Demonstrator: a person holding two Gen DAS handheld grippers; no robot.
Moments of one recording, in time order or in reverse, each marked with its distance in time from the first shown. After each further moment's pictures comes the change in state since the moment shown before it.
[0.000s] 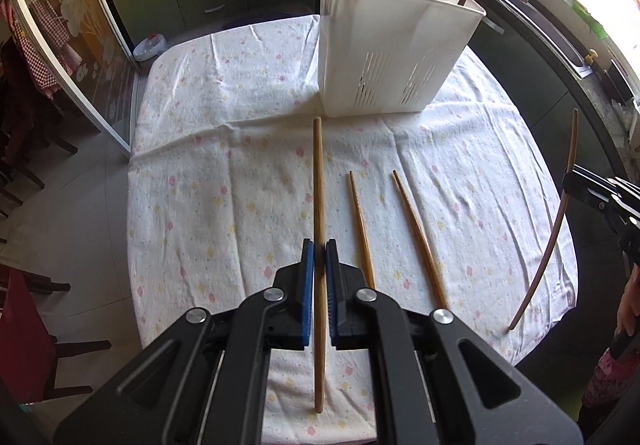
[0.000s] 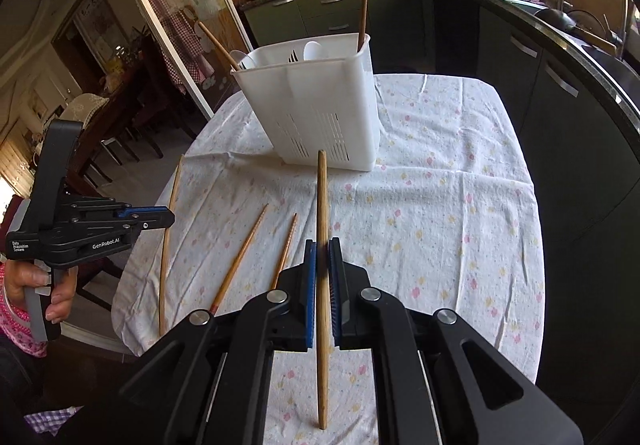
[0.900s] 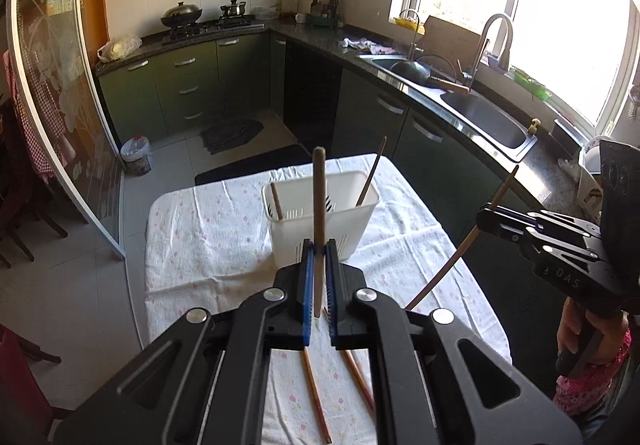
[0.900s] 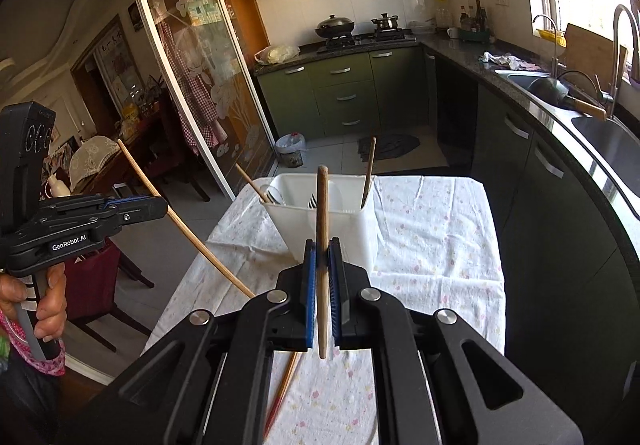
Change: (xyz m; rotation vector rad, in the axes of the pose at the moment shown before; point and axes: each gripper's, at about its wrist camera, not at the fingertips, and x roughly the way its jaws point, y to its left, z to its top) left arm -0.147 -0.044 0.074 0.061 -0.382 -0.086; right arm -0.089 0.014 0.087 -0.028 -0.242 0.013
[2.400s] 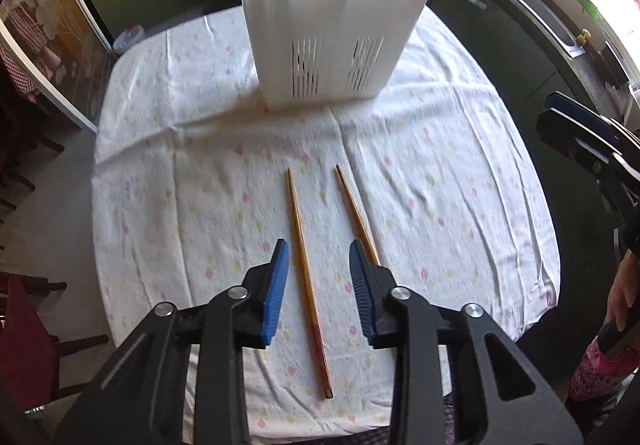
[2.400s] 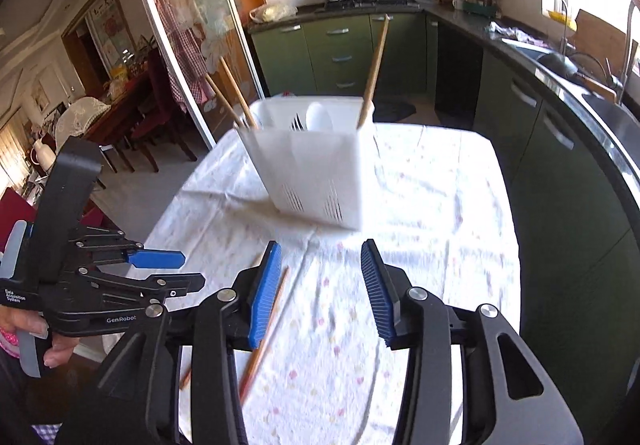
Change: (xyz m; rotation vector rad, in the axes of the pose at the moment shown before) left arm 0.135 0.004 -0.126 -0.045 0.513 0.048; right arm 0.072 -0.018 -0.085 -0.030 0.196 -0.047
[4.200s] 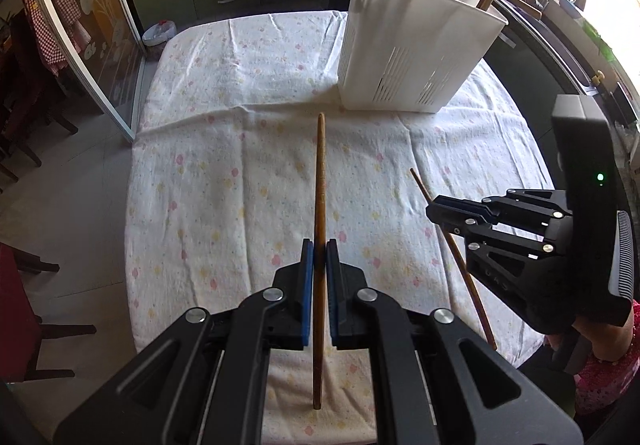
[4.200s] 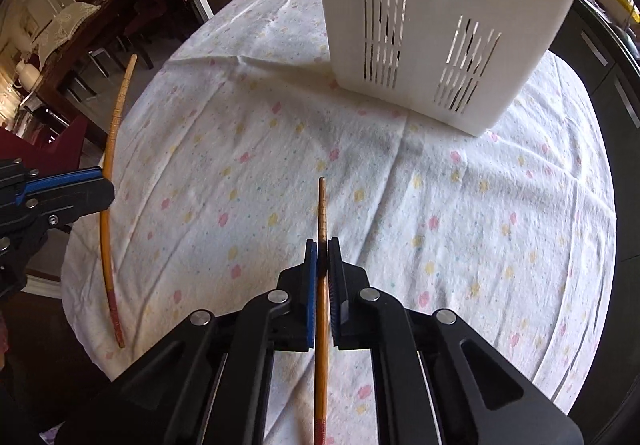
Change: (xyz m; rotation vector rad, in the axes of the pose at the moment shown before) left arm -0.018 0.064 -0.026 -0.104 -0.129 0.005; right arm 0.134 0.073 -0.015 -0.102 0.308 0.010
